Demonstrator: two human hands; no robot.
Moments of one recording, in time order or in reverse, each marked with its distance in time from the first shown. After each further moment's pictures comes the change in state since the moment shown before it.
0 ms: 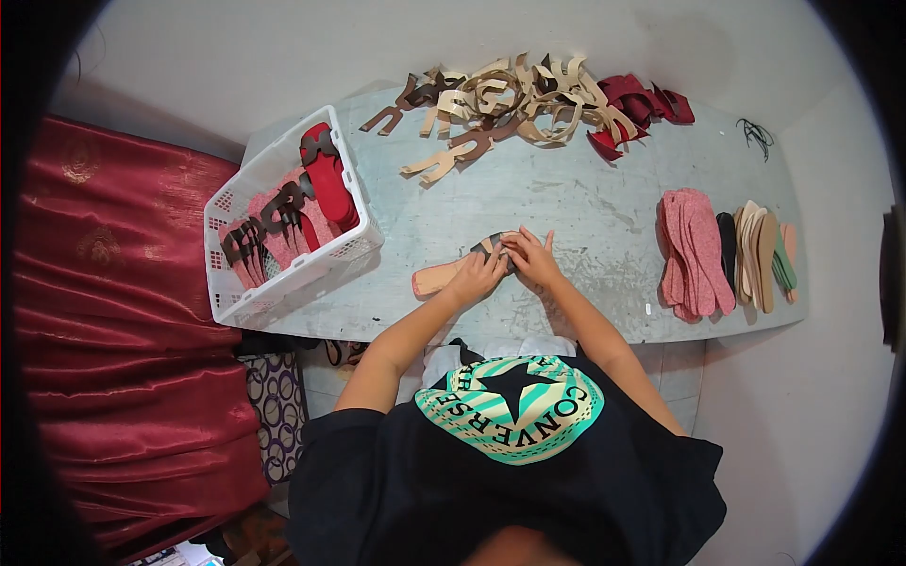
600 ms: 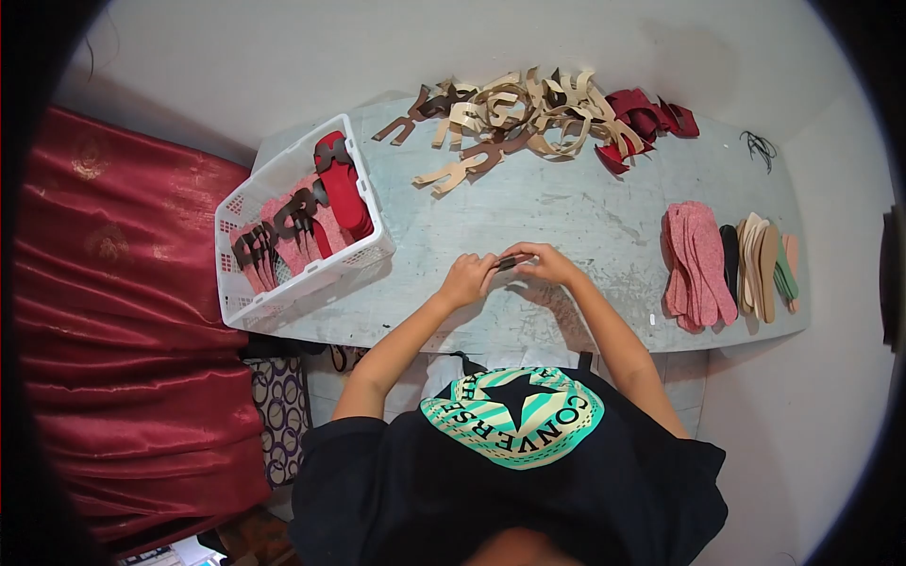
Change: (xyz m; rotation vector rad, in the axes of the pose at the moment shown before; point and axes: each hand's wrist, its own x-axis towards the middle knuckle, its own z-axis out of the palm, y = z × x) left_hand 0.004 -0.034 -0.043 -0.645 -0.067 -0.382; right_hand 0.018 -0.042 -0.051 0.535 -0.373 -0.123
